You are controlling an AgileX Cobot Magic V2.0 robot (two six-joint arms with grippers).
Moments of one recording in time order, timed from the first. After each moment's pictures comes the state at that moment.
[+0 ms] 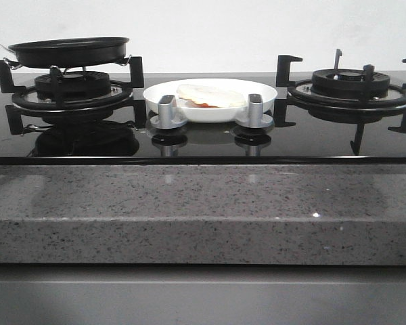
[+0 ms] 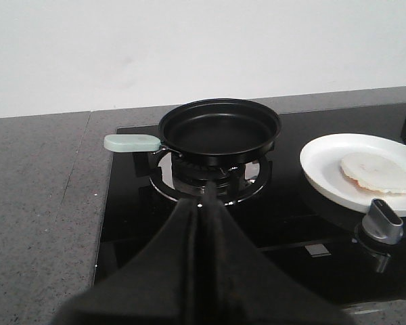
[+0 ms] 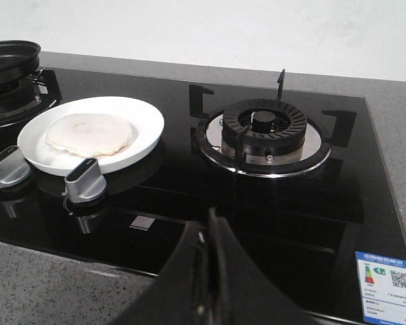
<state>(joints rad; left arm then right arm) -0.02 0.42 -0.58 -0.45 0.46 0.45 0.14 0.36 -0.42 0.24 0.33 -0.18</state>
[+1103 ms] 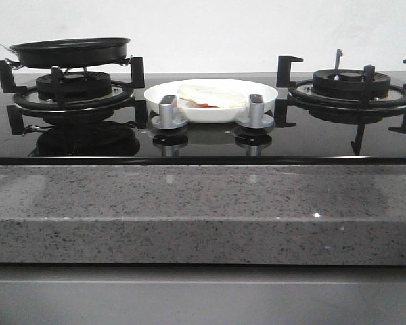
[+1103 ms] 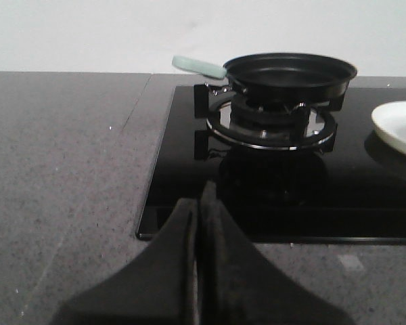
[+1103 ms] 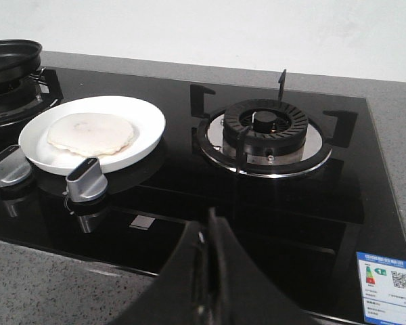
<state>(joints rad) -0.02 0.05 -0.15 -0.08 0.32 0.06 0.14 0.36 -0.42 0.24 0.33 -0.19</state>
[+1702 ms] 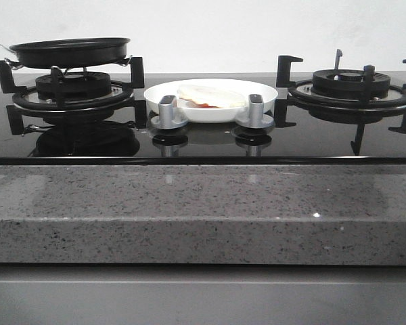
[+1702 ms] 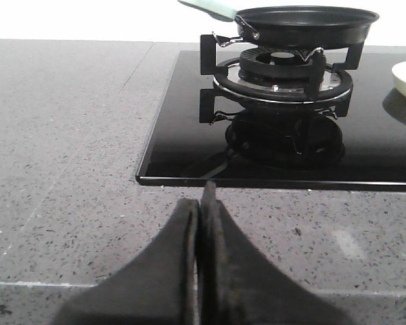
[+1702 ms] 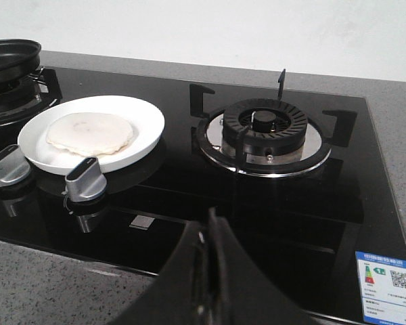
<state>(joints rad) -0.02 0.00 0.00 -0.08 0.22 0.06 0.14 0.36 -0.42 0.24 0.33 -0.19</state>
